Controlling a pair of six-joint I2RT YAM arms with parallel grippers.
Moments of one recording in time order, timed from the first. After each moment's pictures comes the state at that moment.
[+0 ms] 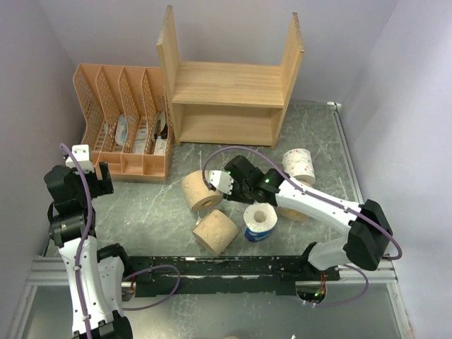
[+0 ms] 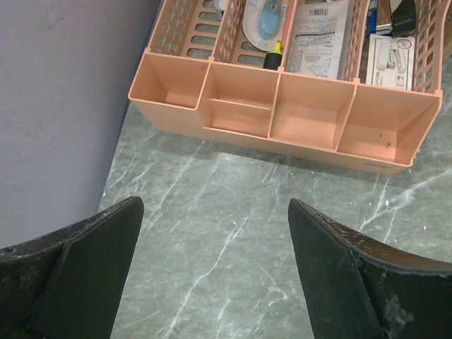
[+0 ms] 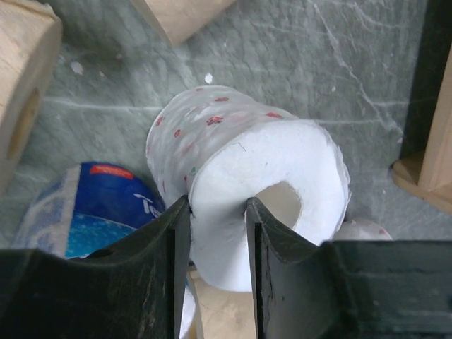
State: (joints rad) left arm 0.37 0.57 0.72 -0.57 0.11 0.16; right arm 0.89 1.38 1.02 -0.65 0.12 -0.59
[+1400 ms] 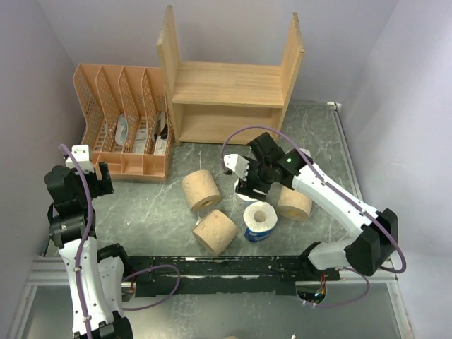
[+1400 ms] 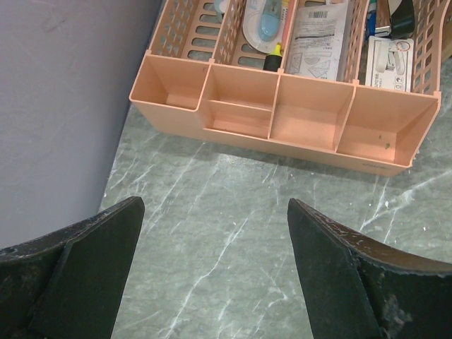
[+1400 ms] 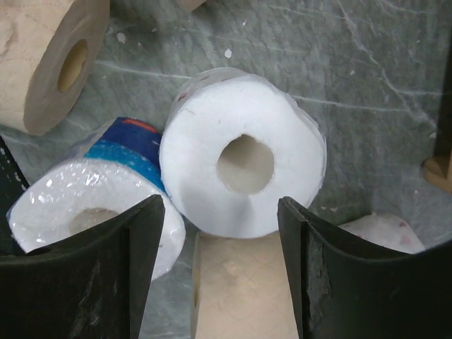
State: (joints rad) left arm 0.37 0.56 0.72 -0.57 0.11 0.16; right arm 0.67 1.33 1.20 -0.95 -0.19 -0.71
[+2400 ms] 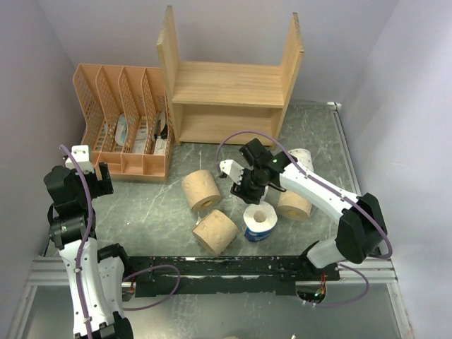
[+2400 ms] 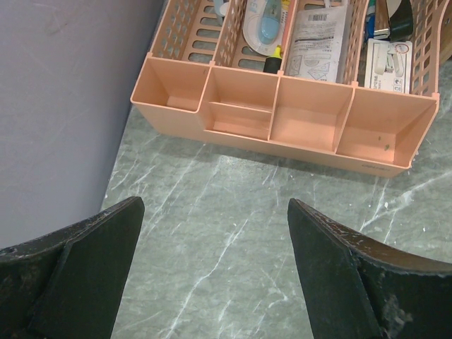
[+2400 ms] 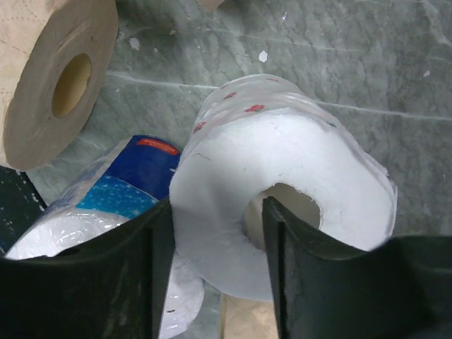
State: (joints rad) left arm 0.37 0.55 0.72 -0.57 0.11 0.16; right arm 0.67 1.45 1.12 -0.85 -0.24 -0.63
